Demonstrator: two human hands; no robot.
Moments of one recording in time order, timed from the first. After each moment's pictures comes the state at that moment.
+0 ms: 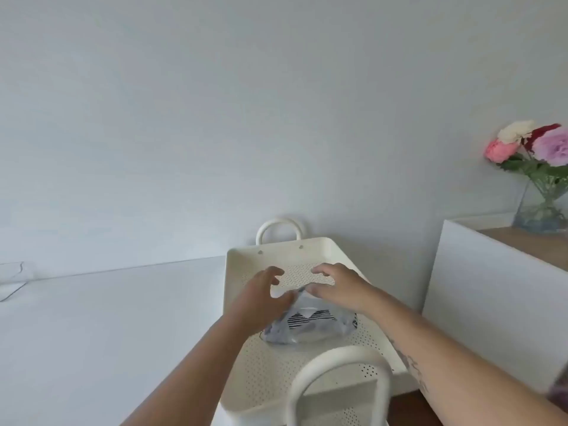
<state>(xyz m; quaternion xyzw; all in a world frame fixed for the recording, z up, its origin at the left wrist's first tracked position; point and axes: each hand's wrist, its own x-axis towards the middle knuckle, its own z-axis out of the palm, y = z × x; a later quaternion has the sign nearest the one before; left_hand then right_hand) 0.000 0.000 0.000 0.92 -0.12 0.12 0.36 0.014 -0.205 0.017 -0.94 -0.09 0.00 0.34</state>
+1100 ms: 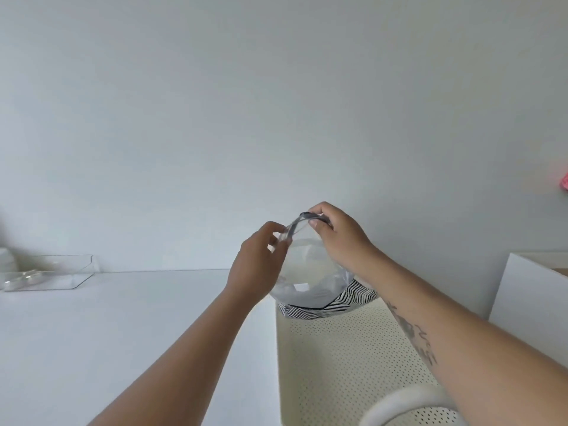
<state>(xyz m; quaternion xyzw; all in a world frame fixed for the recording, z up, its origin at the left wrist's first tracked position) 0.003 0.085 0.077 0.84 -0.09 0.30 0.45 0.035 -0.086 0.122 -0.84 -0.26 -0.22 0.42</state>
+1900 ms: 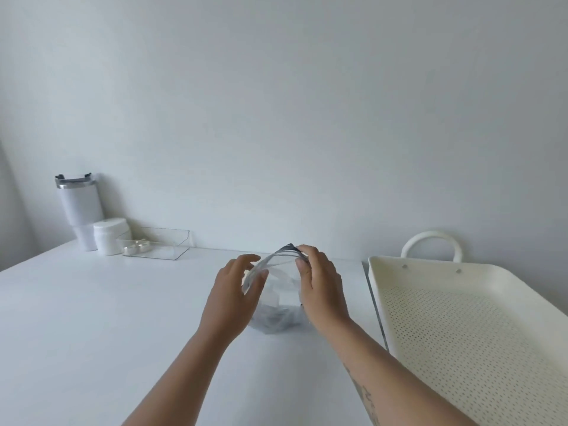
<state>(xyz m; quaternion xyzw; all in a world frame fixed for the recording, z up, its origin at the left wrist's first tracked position) -0.040 0.298 -0.018 0.86 0.04 0.35 0.37 0.035 0.140 -0.014 -0.82 -0.26 -0.24 0.46</state>
